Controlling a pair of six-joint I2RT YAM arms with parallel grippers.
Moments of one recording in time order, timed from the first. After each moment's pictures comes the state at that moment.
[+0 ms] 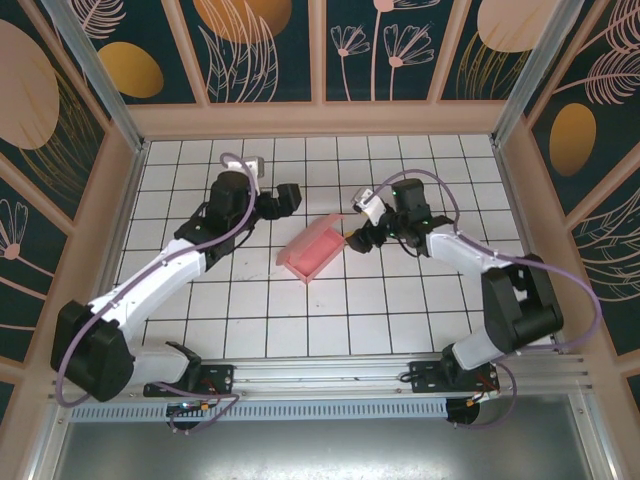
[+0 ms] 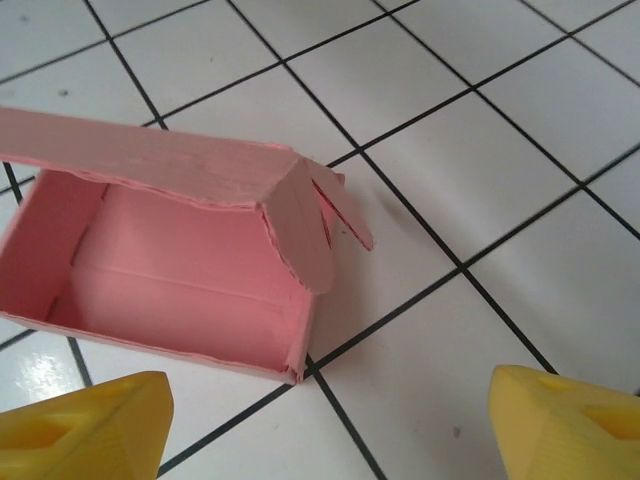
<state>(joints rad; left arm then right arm) -0.52 1.29 0.95 -0.11 -0.01 -0.52 0.40 1.54 0.90 -0.11 -0.50 -0.47</state>
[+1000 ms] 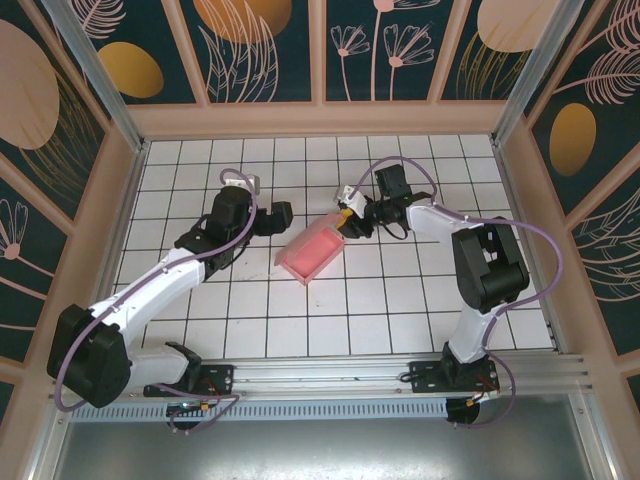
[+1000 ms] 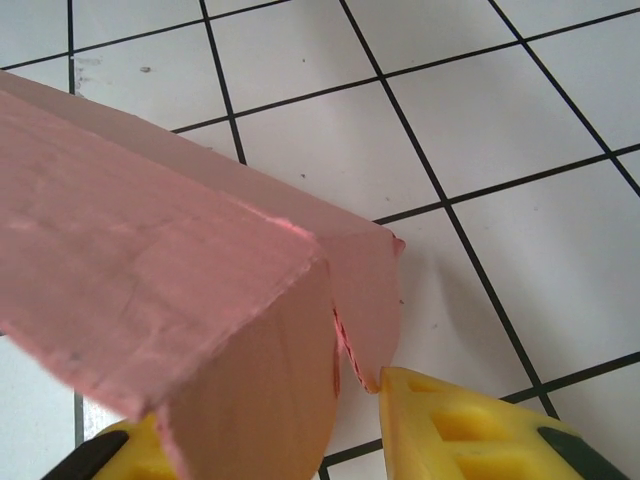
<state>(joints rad) -0.52 1.27 0.87 -0.17 -0.07 -0.50 0.40 1.80 1.15 -0.26 -0.71 -0.70</state>
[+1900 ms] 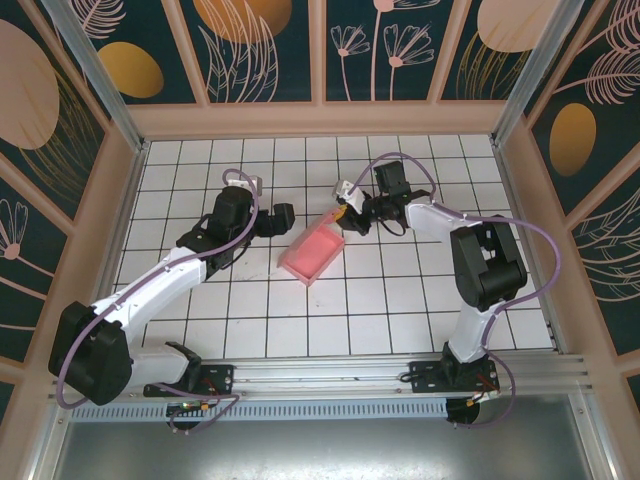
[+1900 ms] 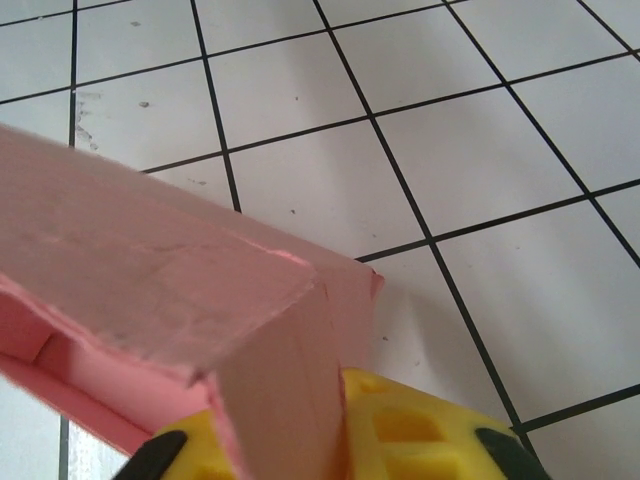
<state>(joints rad) -0.52 1.29 0.87 -0.17 -0.05 -0.50 0.40 1.82 1.17 -0.22 -0.74 -0.68</state>
